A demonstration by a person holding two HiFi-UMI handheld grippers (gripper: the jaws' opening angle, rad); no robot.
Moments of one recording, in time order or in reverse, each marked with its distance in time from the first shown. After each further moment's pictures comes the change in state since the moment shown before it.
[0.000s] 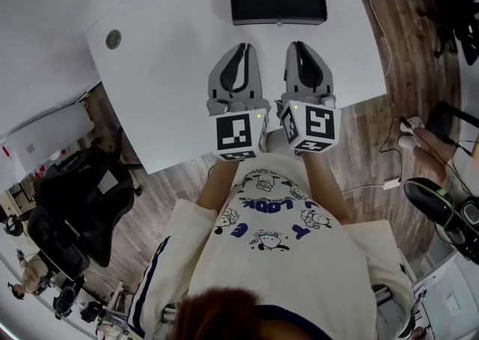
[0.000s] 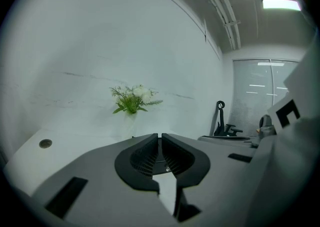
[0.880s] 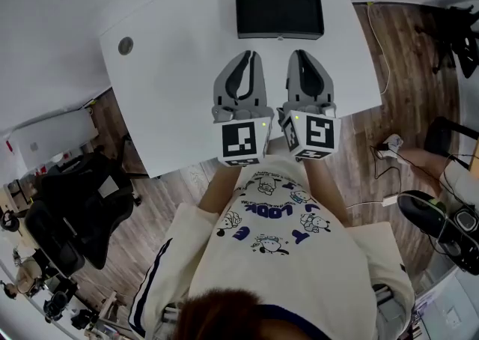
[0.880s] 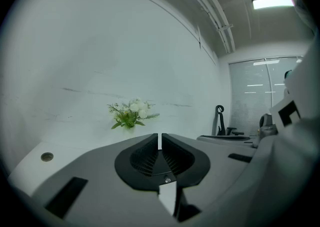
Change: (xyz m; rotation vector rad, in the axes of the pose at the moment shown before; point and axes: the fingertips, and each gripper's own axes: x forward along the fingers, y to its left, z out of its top) left arm -0.012 -0.011 0.038 0.051 -0.100 0.000; right arm -0.012 0.009 0.037 -0.036 -0.108 0.033
